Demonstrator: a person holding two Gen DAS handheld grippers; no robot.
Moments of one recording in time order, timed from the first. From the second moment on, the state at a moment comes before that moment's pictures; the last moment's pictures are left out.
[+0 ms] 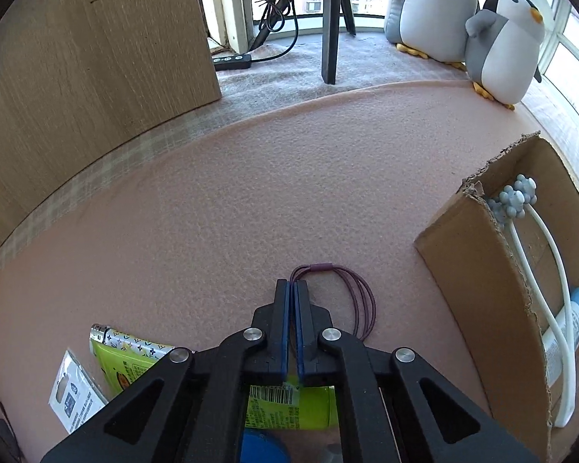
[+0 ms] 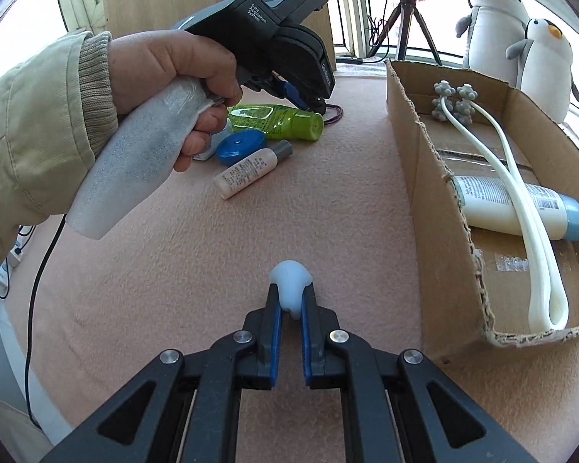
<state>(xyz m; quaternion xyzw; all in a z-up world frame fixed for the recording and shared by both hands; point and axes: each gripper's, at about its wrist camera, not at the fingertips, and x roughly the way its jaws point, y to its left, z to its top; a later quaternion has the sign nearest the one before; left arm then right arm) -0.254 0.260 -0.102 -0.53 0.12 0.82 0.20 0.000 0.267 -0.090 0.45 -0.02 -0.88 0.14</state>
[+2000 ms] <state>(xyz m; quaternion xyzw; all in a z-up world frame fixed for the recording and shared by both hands) -0.022 0.040 0.057 -0.42 -0.02 0.90 0.15 0.016 0.216 0.022 0.34 0.04 -0.93 0.13</state>
